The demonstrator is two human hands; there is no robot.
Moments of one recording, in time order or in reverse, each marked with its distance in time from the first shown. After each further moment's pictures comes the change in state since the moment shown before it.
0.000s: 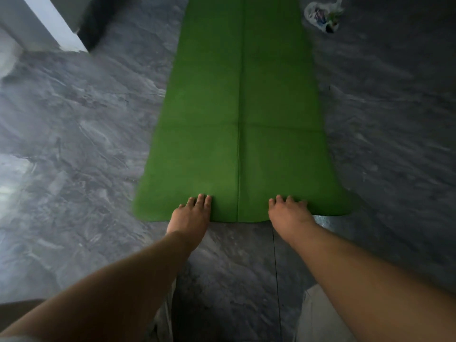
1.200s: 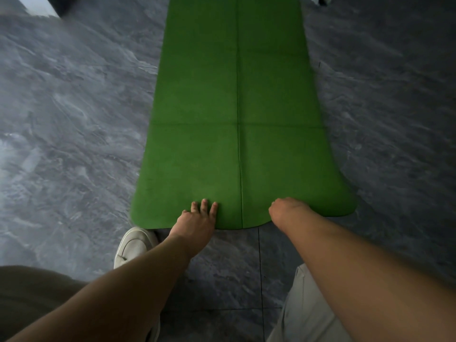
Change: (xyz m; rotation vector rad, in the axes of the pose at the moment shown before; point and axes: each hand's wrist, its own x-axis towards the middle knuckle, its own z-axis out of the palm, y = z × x) left_hand -0.036 0.062 0.022 0.125 -0.188 0.209; right_hand 0.006 0.016 0.050 0.065 -0.418 -0.040
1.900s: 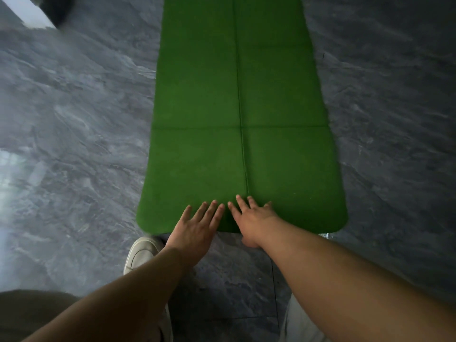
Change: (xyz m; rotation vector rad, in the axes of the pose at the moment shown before) left_hand 0.001 -0.023 0.025 -0.032 0.147 0.066; right_hand 0.009 -0.076 -0.003 0.061 0.273 -0.256
